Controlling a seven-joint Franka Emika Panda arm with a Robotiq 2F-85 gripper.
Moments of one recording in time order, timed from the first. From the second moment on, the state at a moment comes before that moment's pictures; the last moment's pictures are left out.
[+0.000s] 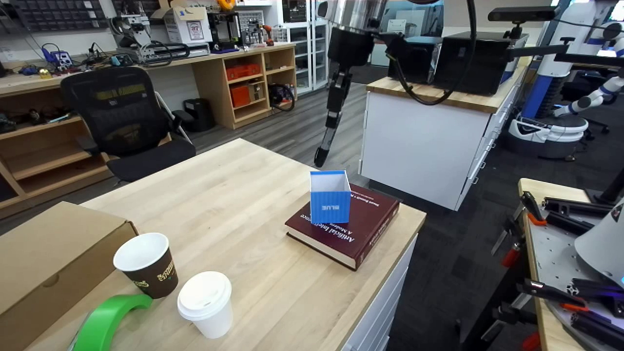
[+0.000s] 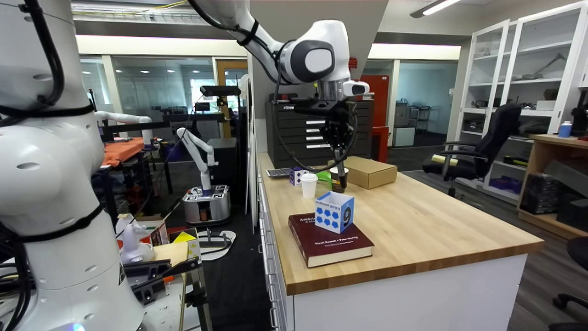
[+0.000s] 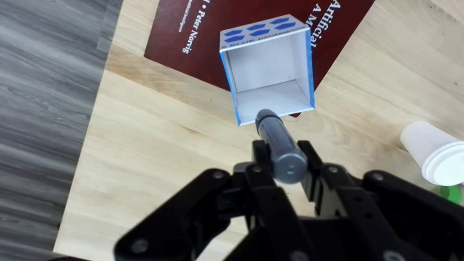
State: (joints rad) arm 0.08 0.06 0.11 -2.09 0.07 2.37 -0.15
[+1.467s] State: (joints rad) arm 0.06 0.07 0.04 -2.13 -0.11 2.32 0.02
